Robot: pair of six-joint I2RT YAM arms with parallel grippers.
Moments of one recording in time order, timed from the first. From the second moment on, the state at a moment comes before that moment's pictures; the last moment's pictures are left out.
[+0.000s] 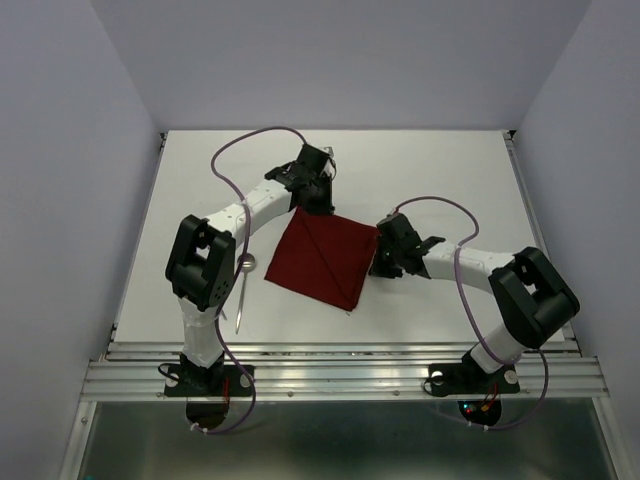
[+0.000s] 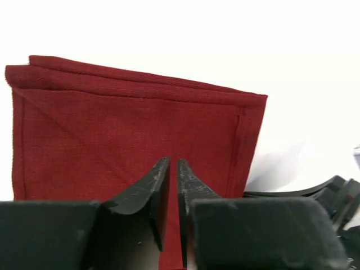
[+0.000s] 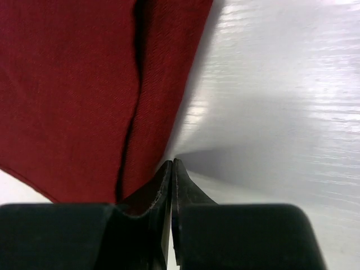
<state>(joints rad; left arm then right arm) -0.58 1.92 1.55 -0.53 0.08 -0.50 0.60 1.58 0.80 -0.19 0.03 0.76</state>
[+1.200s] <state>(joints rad) -1.20 1.95 1.43 -0.69 -0.40 -0.53 0.16 1.45 0.72 -0.22 0.05 0.64</state>
